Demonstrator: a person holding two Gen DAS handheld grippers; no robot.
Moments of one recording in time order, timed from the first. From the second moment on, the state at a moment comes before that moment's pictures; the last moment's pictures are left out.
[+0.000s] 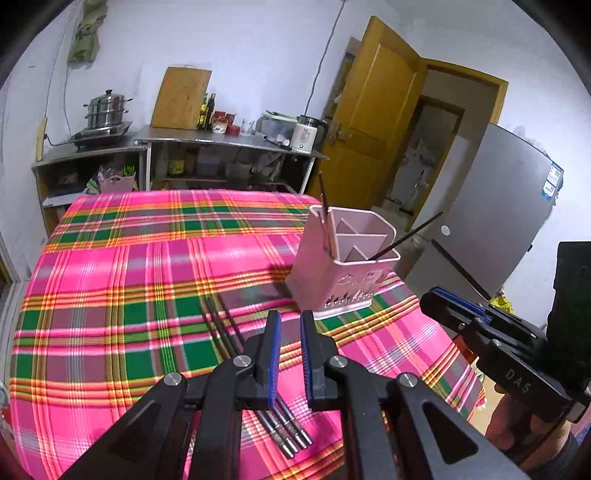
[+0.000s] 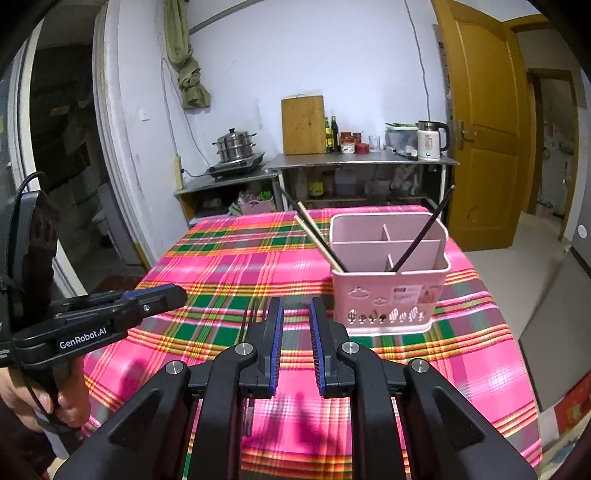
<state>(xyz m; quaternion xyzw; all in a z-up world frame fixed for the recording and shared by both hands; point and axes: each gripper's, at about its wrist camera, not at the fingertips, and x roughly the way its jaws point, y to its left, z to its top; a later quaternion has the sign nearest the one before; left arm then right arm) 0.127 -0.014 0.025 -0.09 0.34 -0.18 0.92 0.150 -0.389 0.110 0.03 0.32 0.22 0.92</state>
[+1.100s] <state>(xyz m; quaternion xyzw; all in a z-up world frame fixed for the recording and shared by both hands) 0.182 0.007 -0.086 -0.13 0.45 -0.12 0.88 0.179 -0.357 0.044 0.02 0.39 0.24 0.89</state>
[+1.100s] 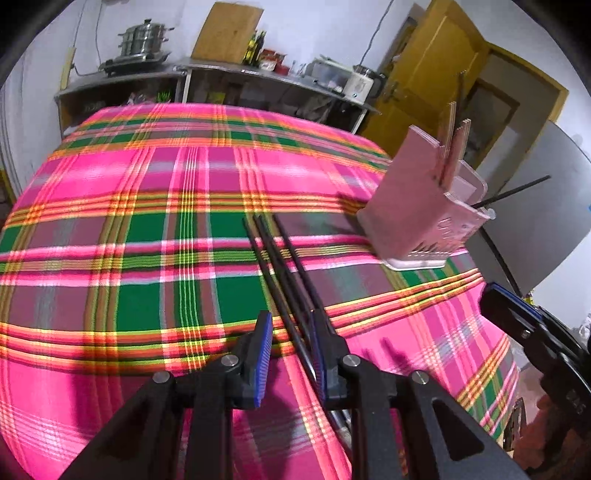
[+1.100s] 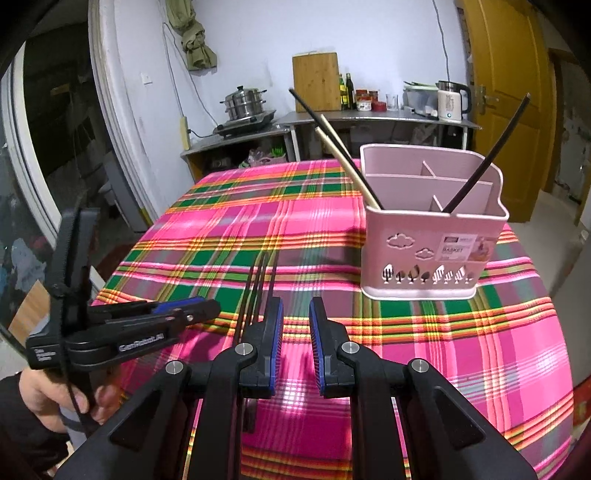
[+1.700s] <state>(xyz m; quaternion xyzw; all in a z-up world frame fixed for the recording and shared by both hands) 0.204 -0.011 -0.111 -0.09 0.46 -0.07 0.88 0.189 -0.350 0.022 0.03 0.41 0.25 0.88</state>
